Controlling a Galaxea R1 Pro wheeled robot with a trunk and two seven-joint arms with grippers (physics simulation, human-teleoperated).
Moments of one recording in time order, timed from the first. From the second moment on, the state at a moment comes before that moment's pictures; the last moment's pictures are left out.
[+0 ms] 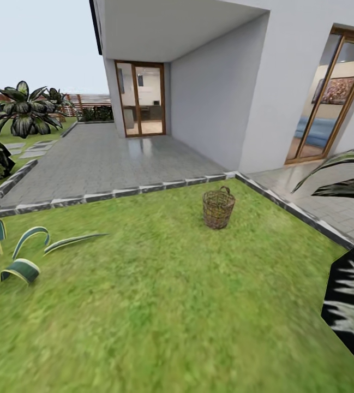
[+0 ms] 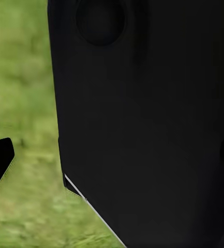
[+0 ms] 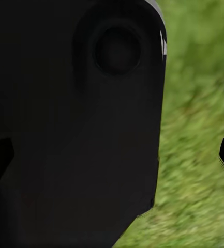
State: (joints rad) left arm 0.00 0.00 0.01 -0.10 0.01 -0.01 0.00; right arm -0.06 -0.01 0.00 0.00 -0.01 -0.10 0.00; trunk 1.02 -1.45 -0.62
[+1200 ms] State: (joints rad) left arm 0.00 0.00 0.09 -0.10 0.01 -0.01 0.00; right arm -0.06 -0.01 0.00 0.00 -0.01 -0.09 0.00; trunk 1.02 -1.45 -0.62
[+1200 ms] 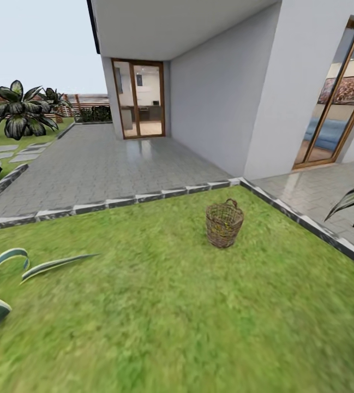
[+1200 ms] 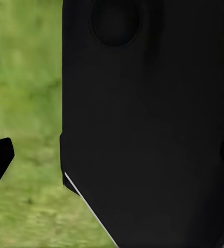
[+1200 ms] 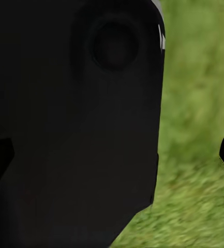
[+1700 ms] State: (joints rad) left arm 0.00 -0.01 0.08 -0.09 0.00 -0.01 0.01; right arm -0.06 -0.01 0.00 0.00 -0.01 -0.10 0.00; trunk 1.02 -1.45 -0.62
